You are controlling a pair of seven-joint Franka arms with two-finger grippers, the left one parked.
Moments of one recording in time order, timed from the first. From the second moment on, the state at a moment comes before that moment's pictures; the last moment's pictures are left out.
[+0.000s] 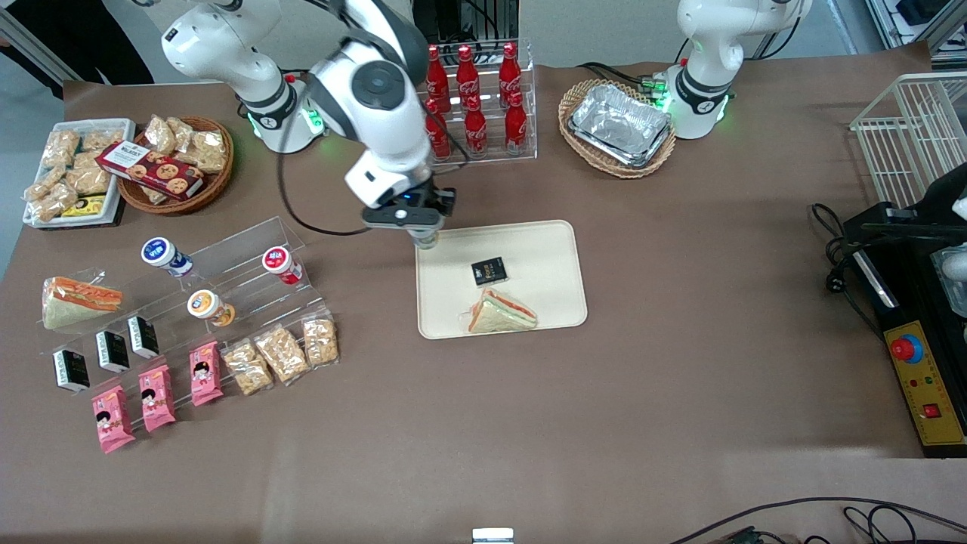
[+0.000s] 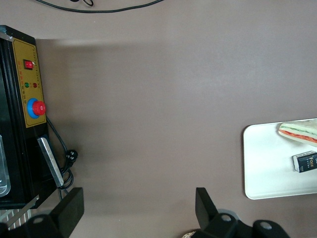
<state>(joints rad) 0.84 0.14 -0.07 -1.96 0.01 2.11 0.88</state>
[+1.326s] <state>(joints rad) 0.95 0.37 -0.07 -2.15 0.01 2.57 0.98</state>
